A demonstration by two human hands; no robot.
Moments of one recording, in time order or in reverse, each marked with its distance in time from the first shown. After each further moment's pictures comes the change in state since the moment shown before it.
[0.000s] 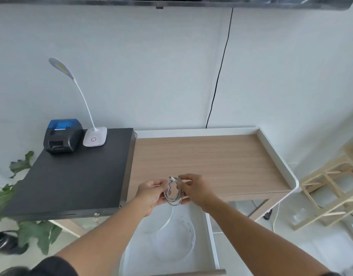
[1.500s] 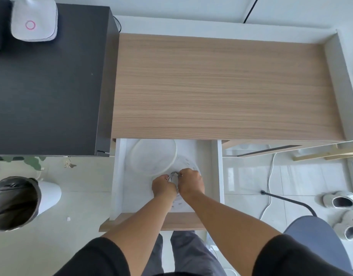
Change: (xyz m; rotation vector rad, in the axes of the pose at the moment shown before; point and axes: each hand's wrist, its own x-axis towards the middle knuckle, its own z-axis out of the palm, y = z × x) left_hand 0.084 -0.216 0.010 0.581 0.282 -0.409; right_hand 0.059 0.224 0.081 -0.906 -0.042 0.395
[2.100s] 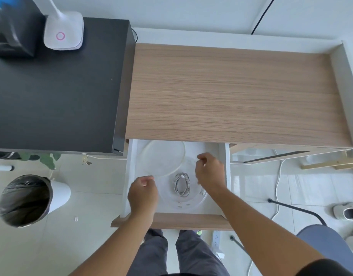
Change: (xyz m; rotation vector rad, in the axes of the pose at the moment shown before) left_hand -0.038 -0.020 -0.092 -0.276 0.210 0.132; right_hand -0.018 -0.003 -0.065 0.494 0.203 -0.093
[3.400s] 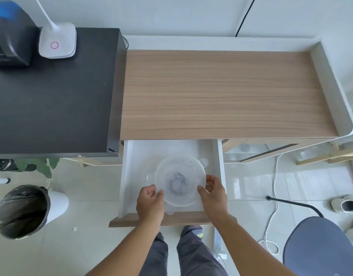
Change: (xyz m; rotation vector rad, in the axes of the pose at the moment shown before) left_hand -0.014 -0.054 0.028 -0.081 -0.054 0.000; right_hand -0.059 0.081 0.006 0.300 0.057 0.182
